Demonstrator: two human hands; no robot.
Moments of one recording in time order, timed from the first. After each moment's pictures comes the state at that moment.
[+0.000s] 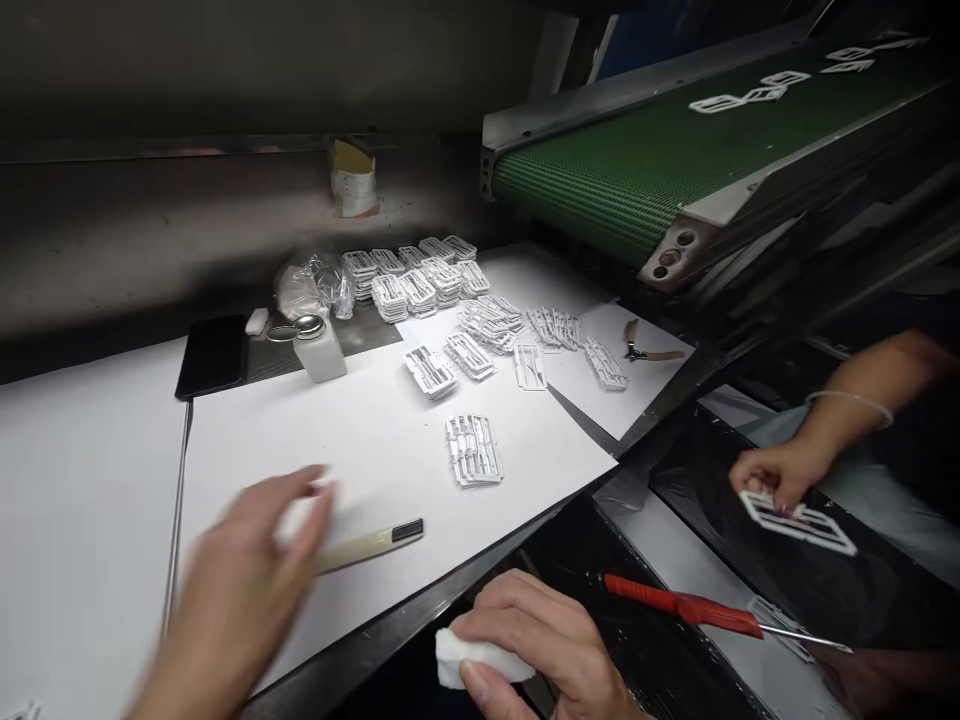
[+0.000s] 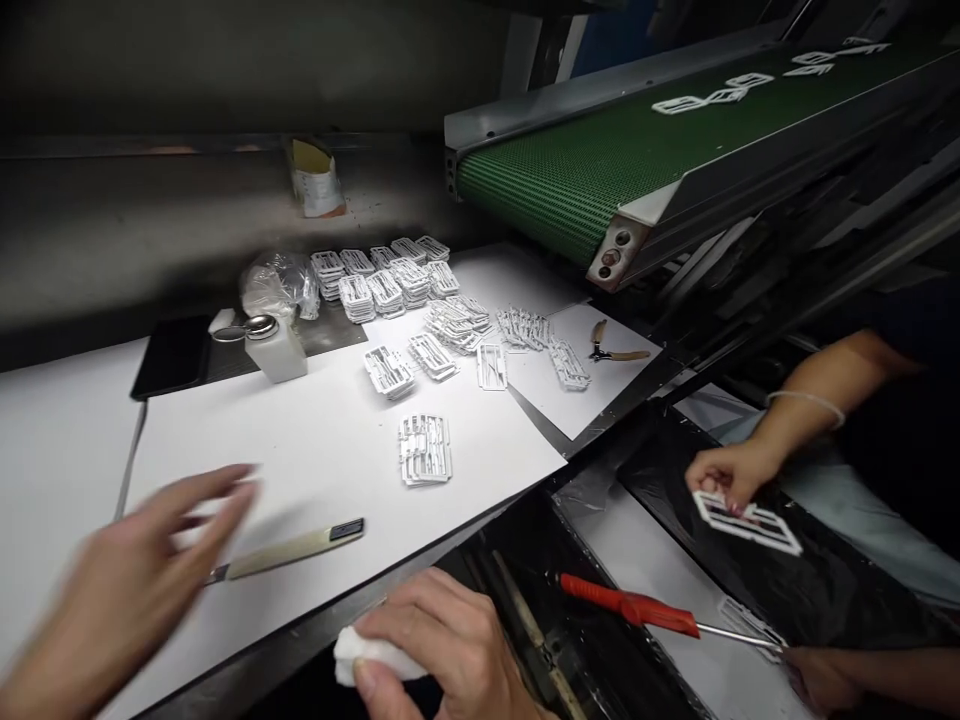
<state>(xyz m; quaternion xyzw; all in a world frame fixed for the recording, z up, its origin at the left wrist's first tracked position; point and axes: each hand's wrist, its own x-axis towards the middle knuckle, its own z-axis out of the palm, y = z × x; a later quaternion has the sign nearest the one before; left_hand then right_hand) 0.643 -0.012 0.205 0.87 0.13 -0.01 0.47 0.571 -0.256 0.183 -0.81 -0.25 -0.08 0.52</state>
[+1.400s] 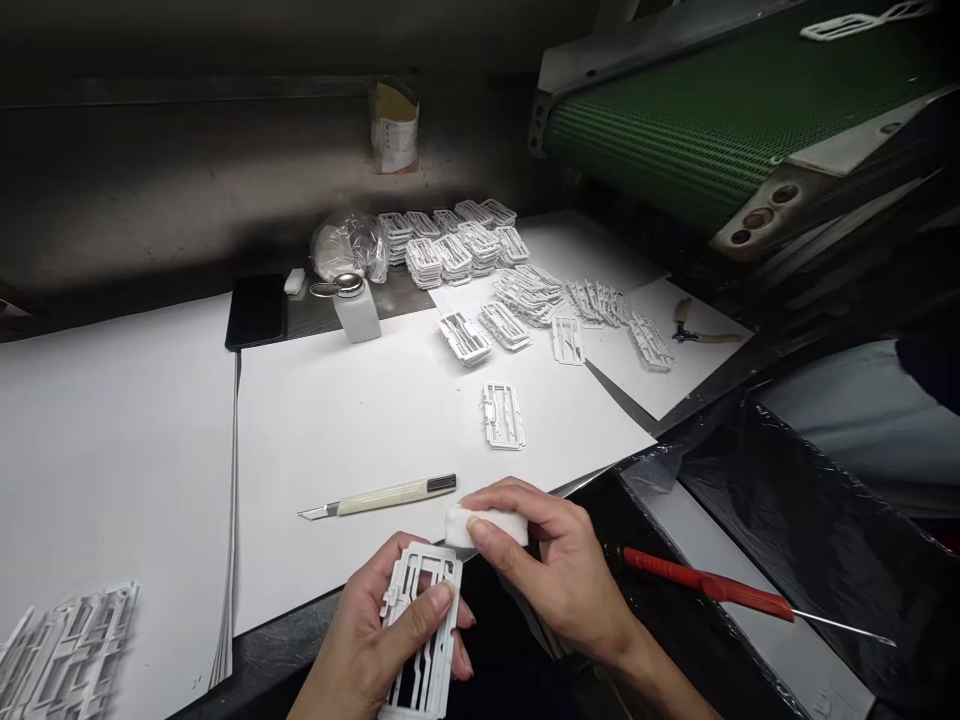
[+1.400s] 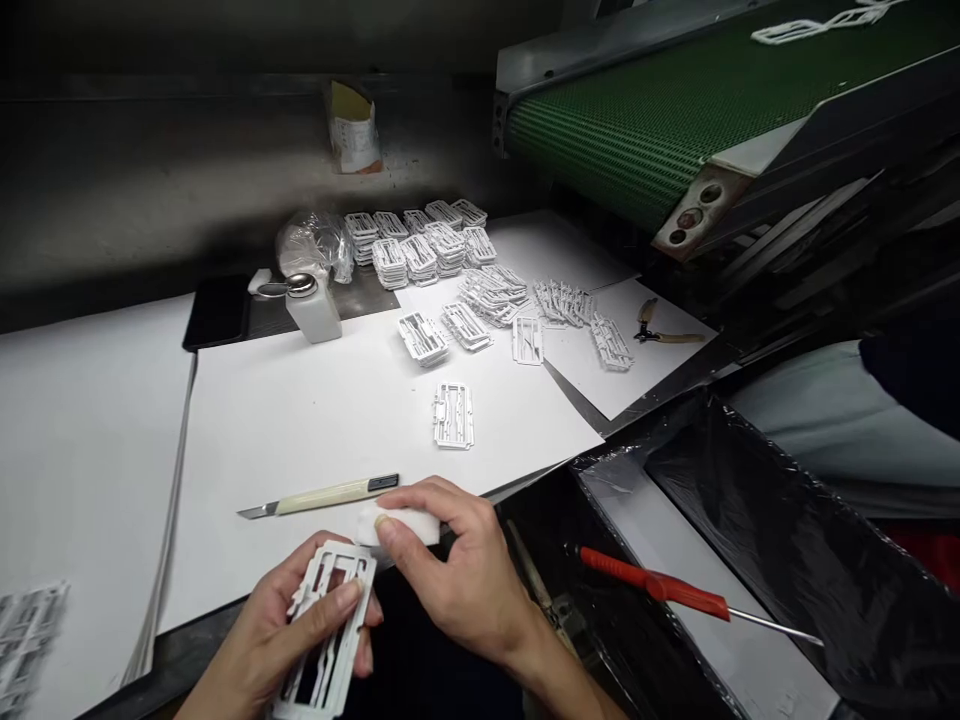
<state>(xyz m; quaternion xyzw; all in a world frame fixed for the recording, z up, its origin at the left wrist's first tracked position) 0.565 -0.060 0.190 0.57 0.16 -0.30 0.75 0.601 -0.228 0.190 -0.78 -0.12 0.03 0.61</state>
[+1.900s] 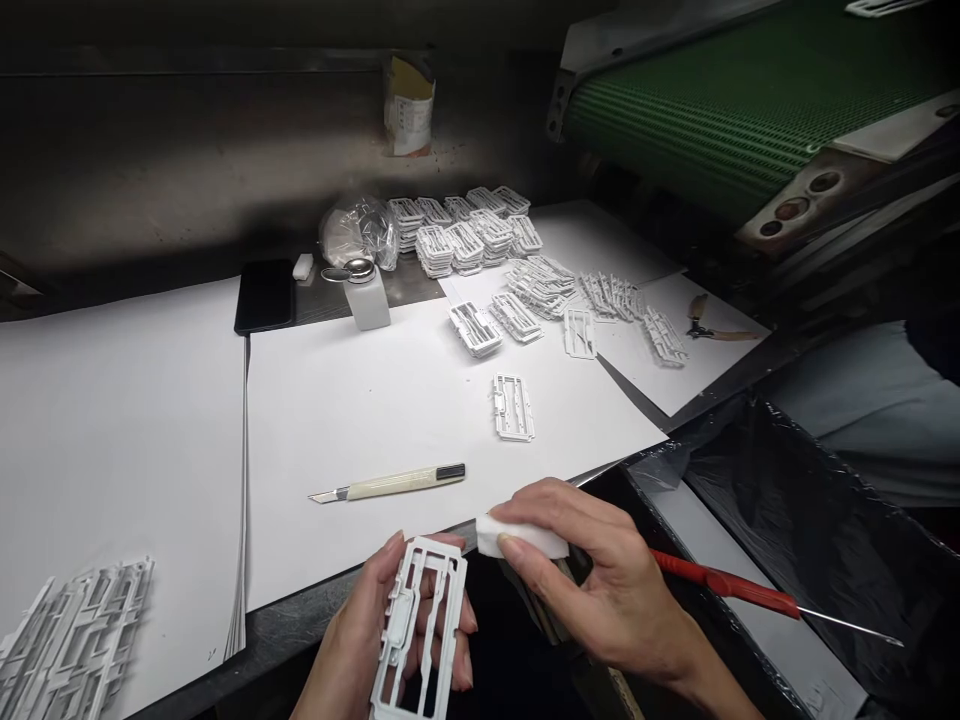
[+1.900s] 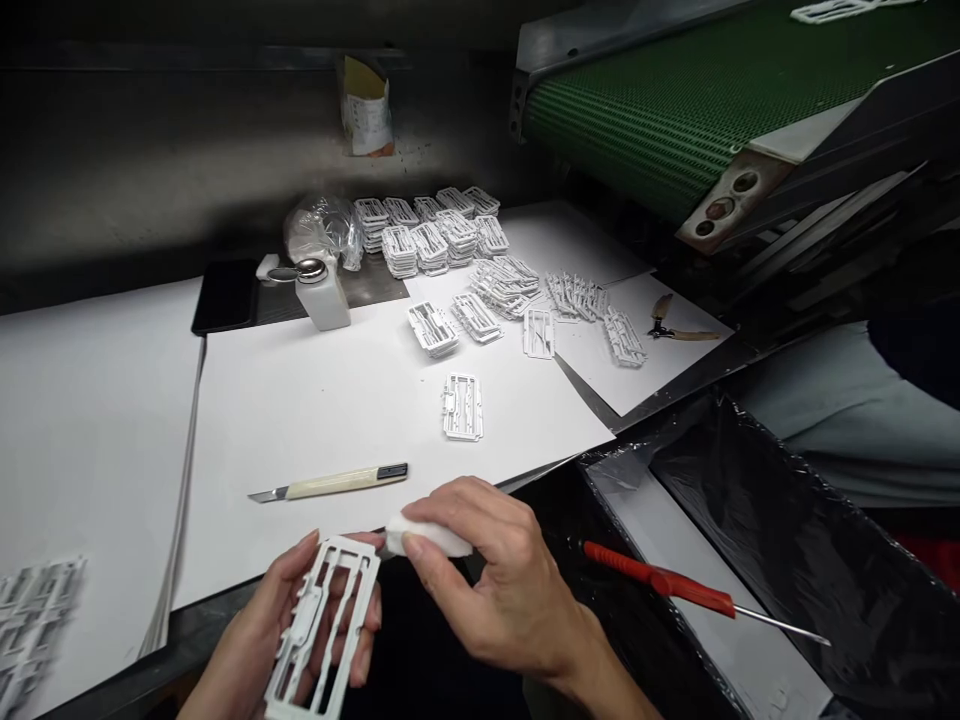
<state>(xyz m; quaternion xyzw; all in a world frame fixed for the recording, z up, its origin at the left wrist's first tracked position) 0.558 -0.057 0.192 0.43 0.30 -0.32 0.79 0.598 -0.248 0.197 -0.82 -0.26 -0.01 0.52</state>
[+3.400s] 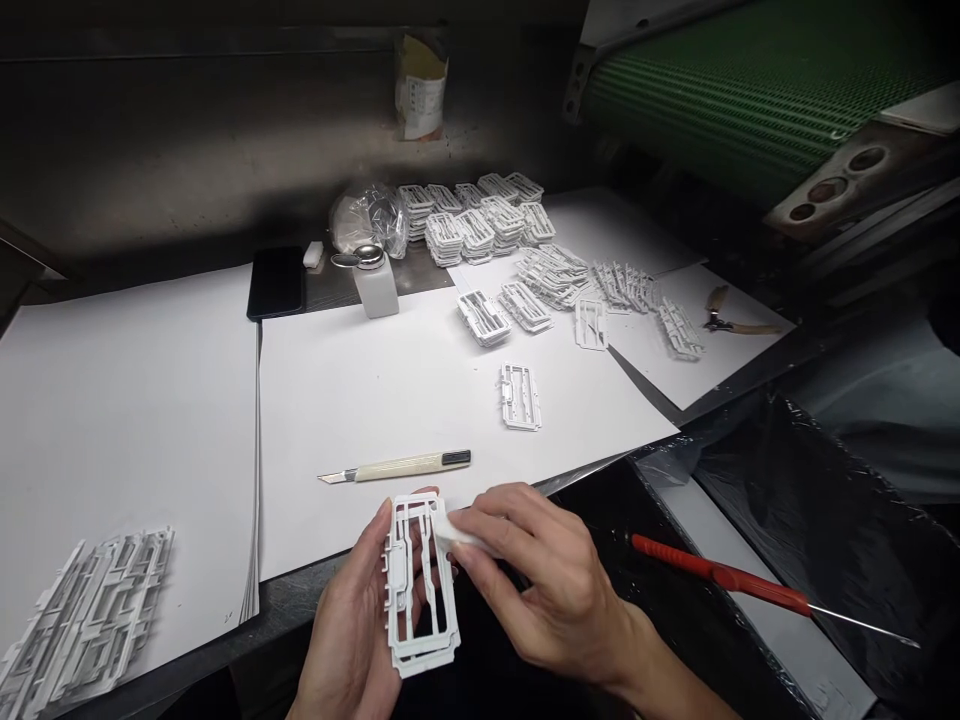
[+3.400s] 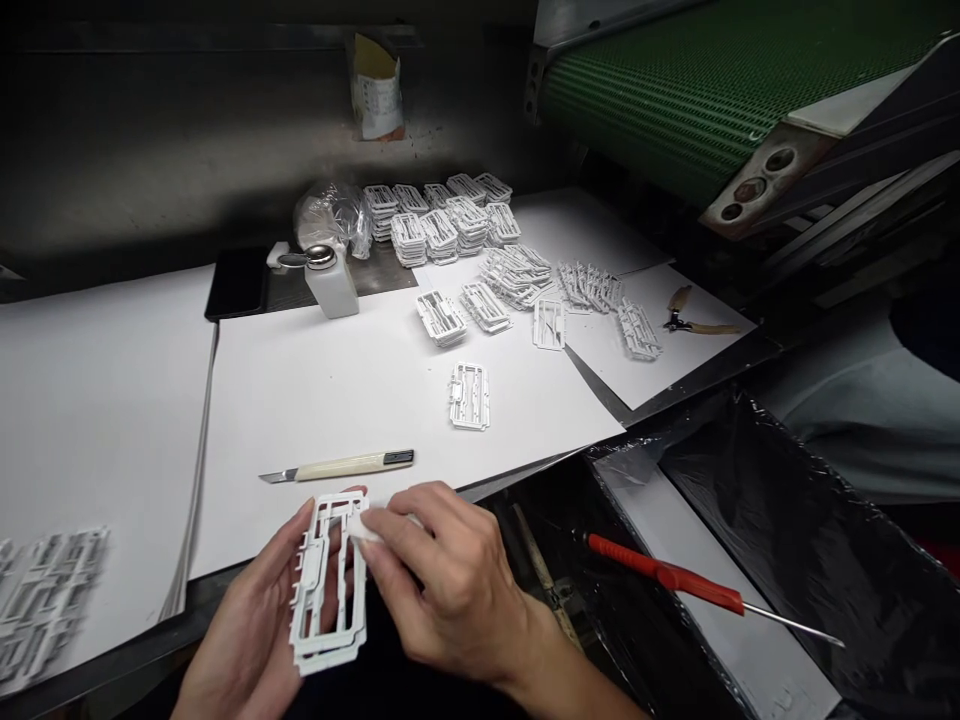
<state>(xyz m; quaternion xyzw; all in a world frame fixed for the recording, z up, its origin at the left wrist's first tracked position) 0.560 -0.062 0.197 0.31 0.46 -0.15 0.82 0.584 -0.218 0.181 -0.83 -0.33 -0.09 0.45</state>
